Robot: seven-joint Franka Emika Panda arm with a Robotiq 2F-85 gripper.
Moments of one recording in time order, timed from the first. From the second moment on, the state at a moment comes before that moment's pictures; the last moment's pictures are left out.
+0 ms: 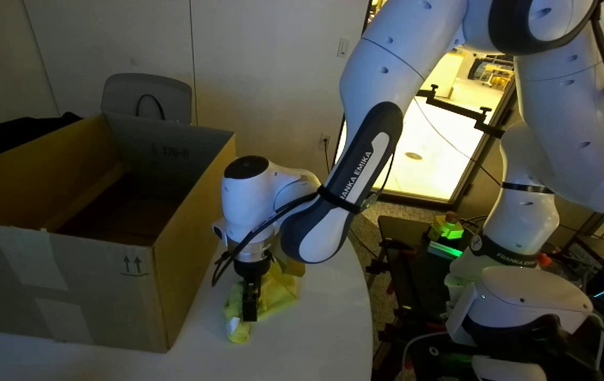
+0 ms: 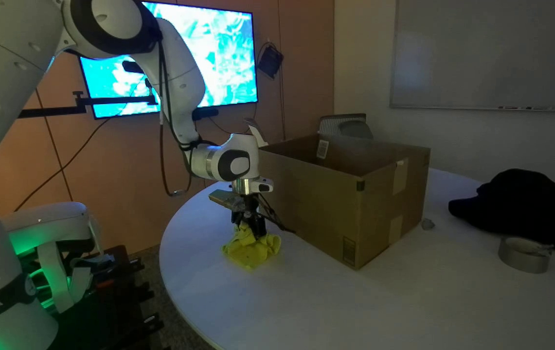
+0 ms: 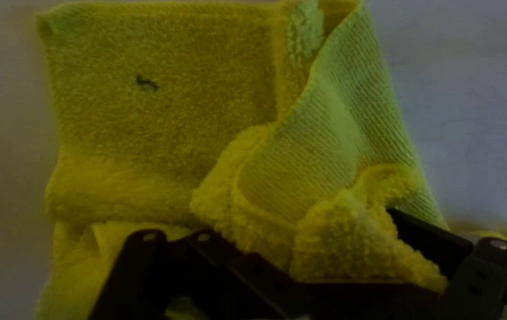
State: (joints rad) arm 0.20 0.65 0.05 -2.07 -0.17 2.64 0.20
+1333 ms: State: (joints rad) arm 0.26 0.32 0.12 -2.19 -0.06 2.47 0.31
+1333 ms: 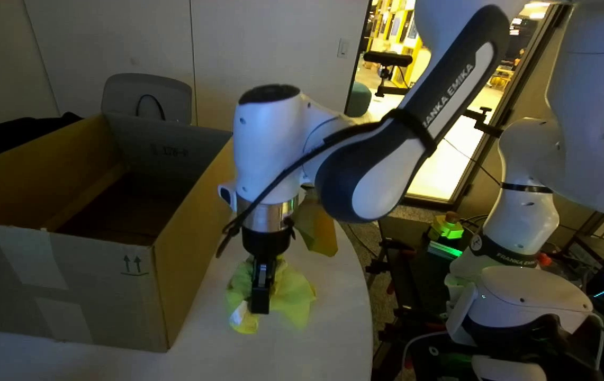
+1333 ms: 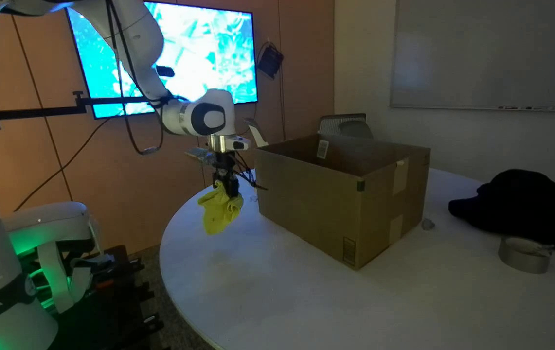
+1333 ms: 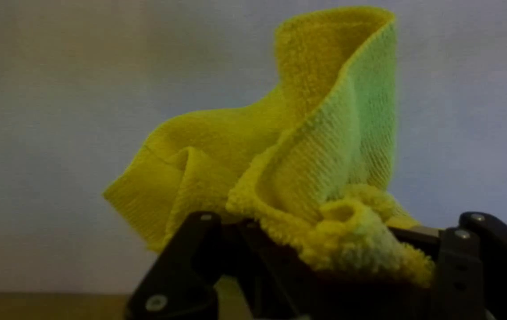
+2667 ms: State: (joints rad) arm 0.20 0.58 -0.03 -1.50 -0.07 2.34 0.66
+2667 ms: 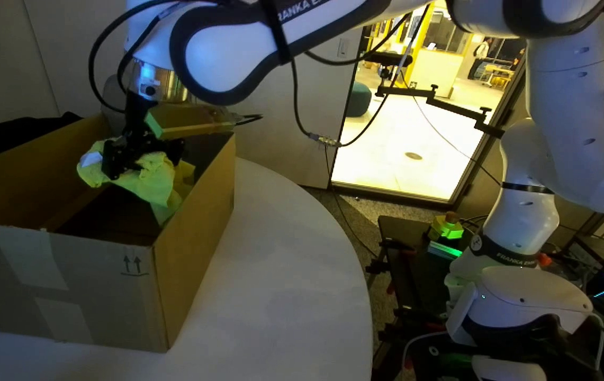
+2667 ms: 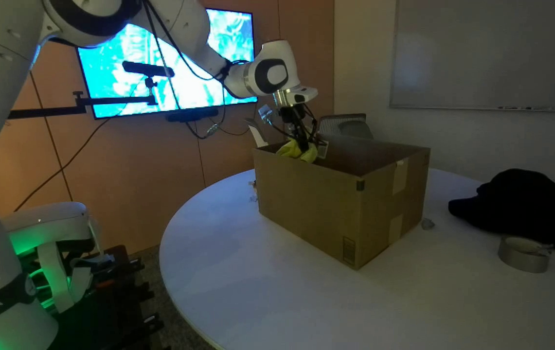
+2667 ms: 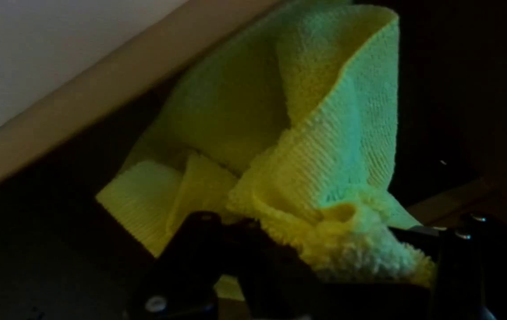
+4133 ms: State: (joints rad) arm 0.21 0.39 -0.03 -1.50 -0.09 1.96 0.51
